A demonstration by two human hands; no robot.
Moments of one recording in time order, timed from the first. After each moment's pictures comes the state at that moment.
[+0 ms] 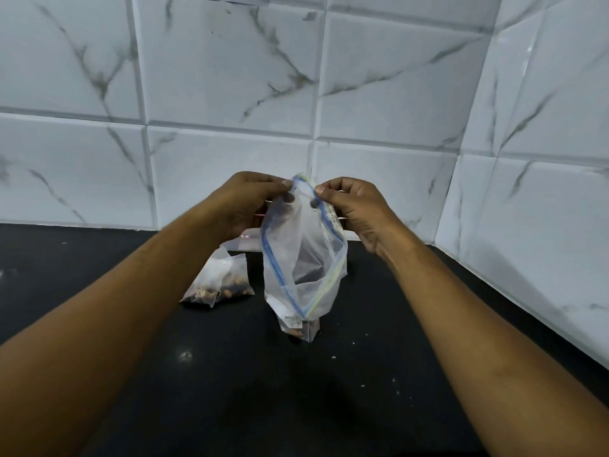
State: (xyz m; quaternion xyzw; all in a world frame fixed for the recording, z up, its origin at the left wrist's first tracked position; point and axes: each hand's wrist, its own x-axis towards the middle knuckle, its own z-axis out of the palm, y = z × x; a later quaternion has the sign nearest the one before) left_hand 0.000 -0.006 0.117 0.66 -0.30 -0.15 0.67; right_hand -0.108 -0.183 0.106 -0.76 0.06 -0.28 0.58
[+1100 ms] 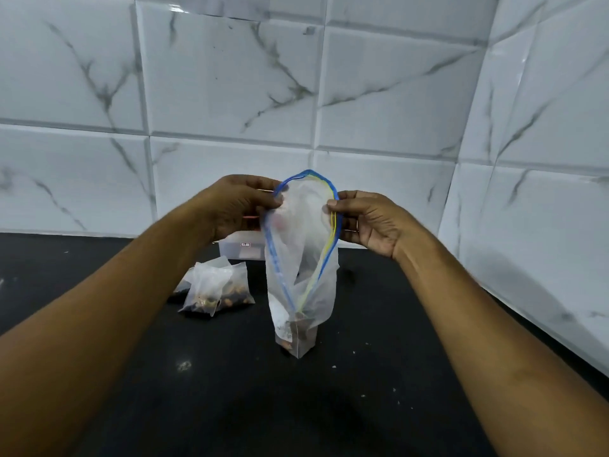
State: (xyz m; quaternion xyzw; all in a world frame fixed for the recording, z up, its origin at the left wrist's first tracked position) left_hand 0.014 0.010 0.127 0.64 -0.34 -0.19 0.66; right_hand -0.122 -0.196 0.118 -0.68 0.07 -0.17 0.71
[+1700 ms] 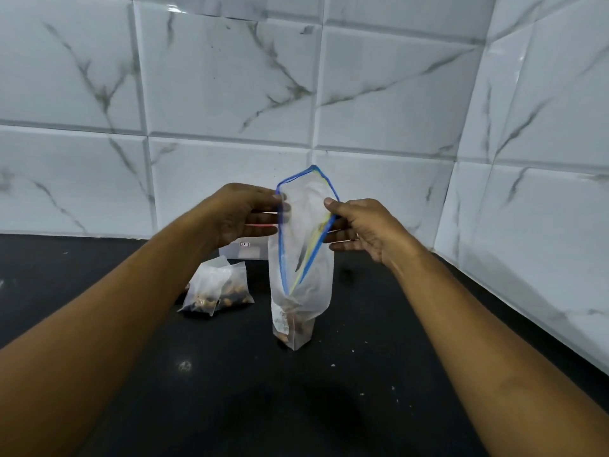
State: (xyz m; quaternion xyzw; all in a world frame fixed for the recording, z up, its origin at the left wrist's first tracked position) left_hand 0.011 0.001 0.117 0.64 -0.29 -0.20 0.68; right_hand -0.118 -0.187 0.107 -0.74 0.15 -0.22 0.61
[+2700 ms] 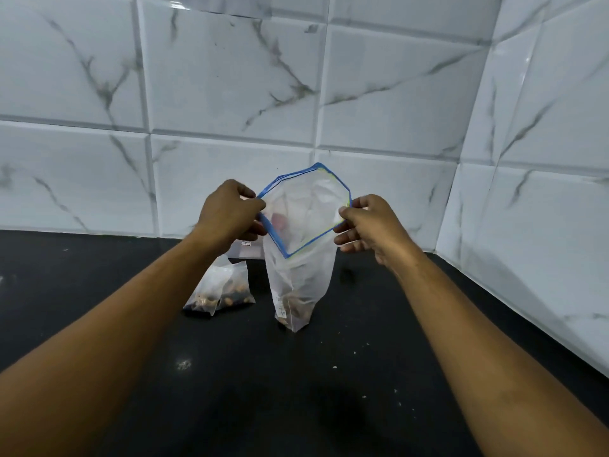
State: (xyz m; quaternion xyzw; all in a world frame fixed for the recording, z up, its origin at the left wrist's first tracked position) left_hand 0.010 0.009 0.103 0.78 -0.23 0.04 0.59; right_hand -0.113 -0.191 0.101 -0.75 0.18 -0.30 0.56
